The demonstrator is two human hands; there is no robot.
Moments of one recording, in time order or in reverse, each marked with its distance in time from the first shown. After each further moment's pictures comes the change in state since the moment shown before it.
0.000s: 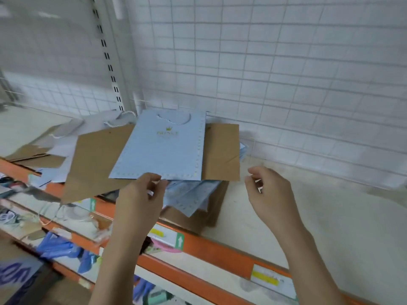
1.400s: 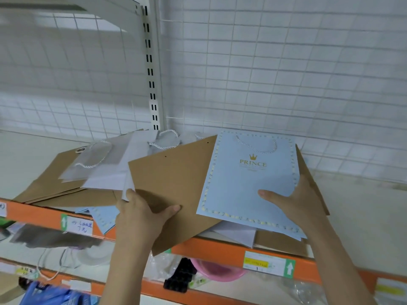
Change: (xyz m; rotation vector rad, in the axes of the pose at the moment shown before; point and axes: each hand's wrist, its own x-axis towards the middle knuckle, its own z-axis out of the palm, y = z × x) left_hand 0.110 -0.169 -0.077 0.080 -0.275 -0.312; right_hand 0.015 -0.091 0.126 0.182 0.127 0.390
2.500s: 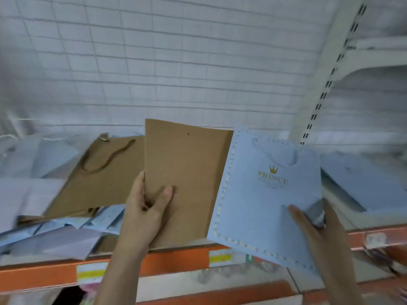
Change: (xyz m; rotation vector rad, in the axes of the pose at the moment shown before) left_hand -0.159 0.197 0.161 -0.961 -0.411 0.376; right_hand -0.067 0.150 -0.273 0.008 0.477 0.168
